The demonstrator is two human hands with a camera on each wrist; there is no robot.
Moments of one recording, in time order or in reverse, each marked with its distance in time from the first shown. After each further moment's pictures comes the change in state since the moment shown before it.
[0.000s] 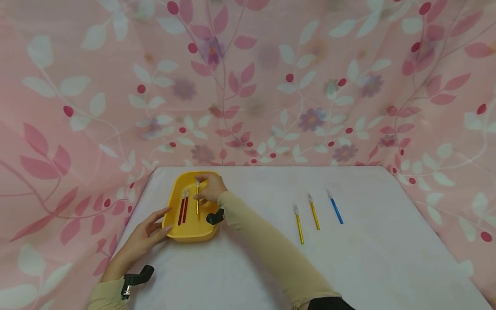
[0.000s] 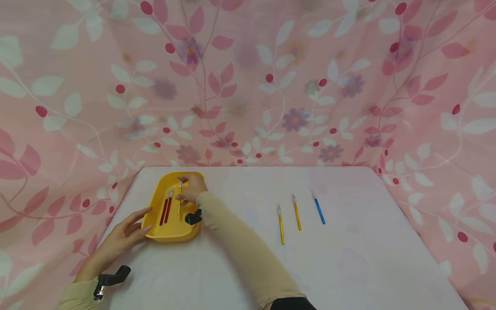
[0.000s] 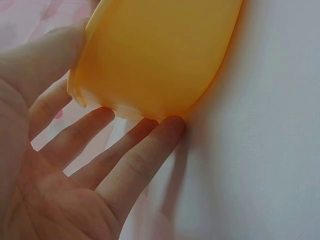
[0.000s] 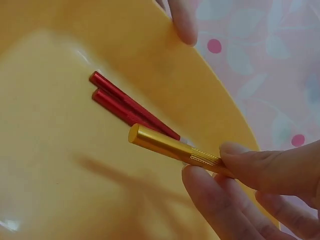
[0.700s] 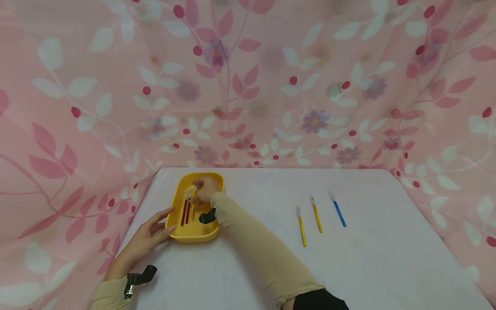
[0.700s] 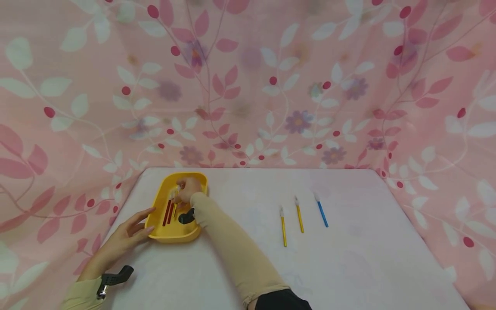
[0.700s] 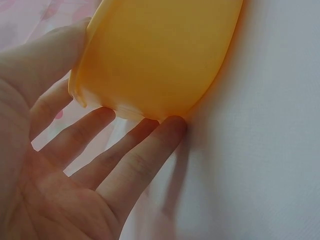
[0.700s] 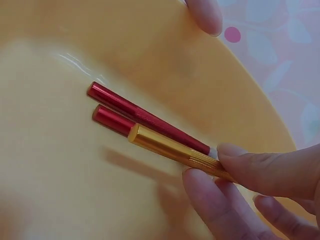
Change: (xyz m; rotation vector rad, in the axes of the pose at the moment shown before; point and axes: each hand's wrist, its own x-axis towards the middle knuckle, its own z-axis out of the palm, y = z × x) left_hand 0.000 -0.001 -0.001 -0.029 -0.006 -0.008; right_hand 0.027 0.009 0.031 -0.040 0.070 0.168
